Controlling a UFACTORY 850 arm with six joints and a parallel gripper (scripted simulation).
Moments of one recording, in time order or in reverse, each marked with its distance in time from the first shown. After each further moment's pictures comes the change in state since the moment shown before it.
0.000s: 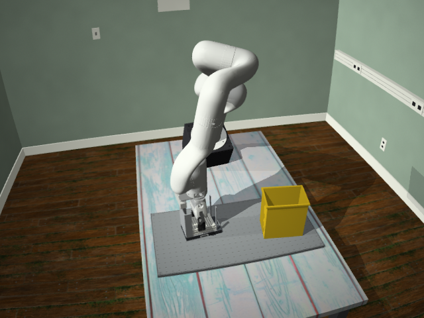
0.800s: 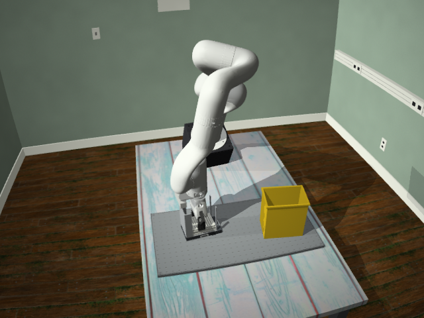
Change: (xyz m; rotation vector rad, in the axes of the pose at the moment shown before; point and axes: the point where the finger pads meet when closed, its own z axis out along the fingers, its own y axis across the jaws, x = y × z) arm 0.000 0.000 -0.002 0.000 0.000 0.000
